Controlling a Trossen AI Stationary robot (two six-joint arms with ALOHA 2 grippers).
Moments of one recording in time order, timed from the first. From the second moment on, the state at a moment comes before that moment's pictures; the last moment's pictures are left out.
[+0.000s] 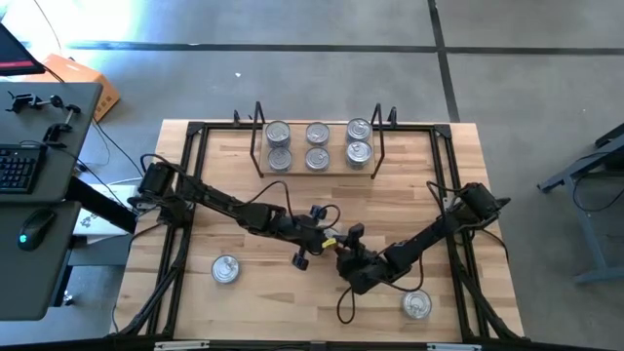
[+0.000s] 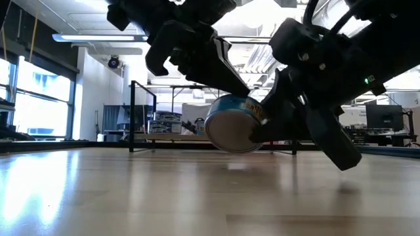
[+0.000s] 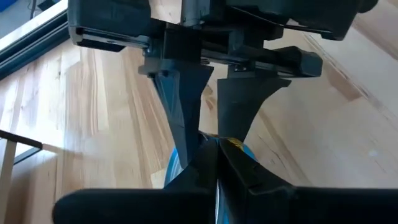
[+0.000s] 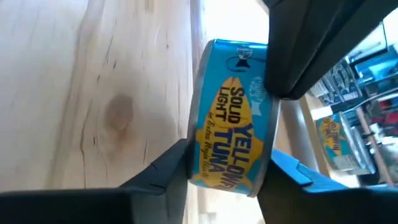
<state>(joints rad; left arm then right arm) -0.21 1.84 1.12 0.05 -0.14 0.36 0.55 1.93 0.91 0.14 0.95 -0.13</state>
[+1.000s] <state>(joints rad) -0.52 1.40 0.57 0.09 -0.78 -0.15 0.18 1.88 1.53 -0.68 0.88 -0.08</state>
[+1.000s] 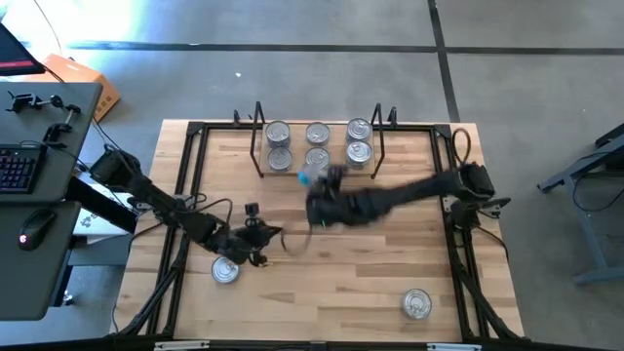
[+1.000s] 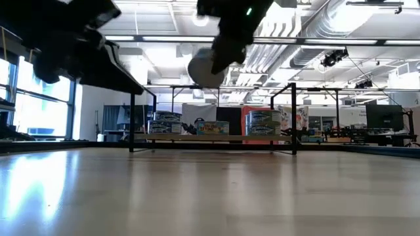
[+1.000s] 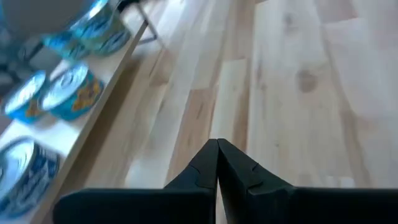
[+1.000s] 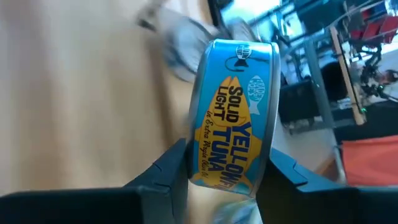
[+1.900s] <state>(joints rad) -0.64 1.40 0.57 0.02 -0.91 -0.18 -0.33 2.03 1.54 -0.33 0.63 -1.03</state>
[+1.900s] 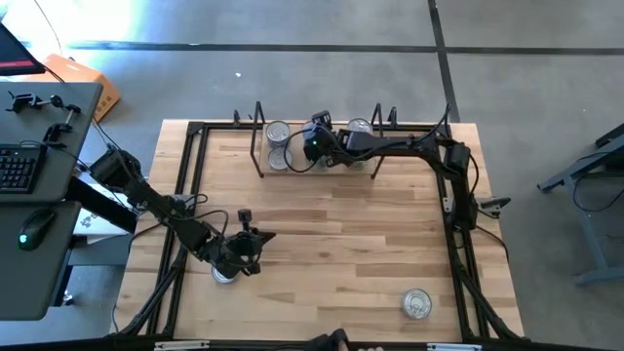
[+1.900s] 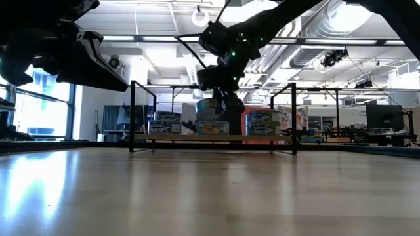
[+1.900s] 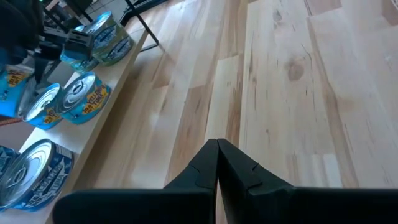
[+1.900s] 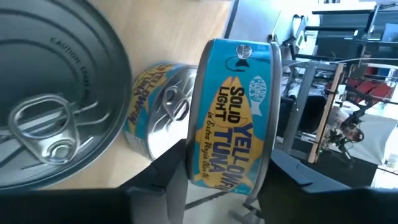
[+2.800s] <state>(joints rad) -0.64 1.40 0.57 0.03 -0.90 -0.19 -0.33 2.03 1.54 -0.38 0.64 -0.90</state>
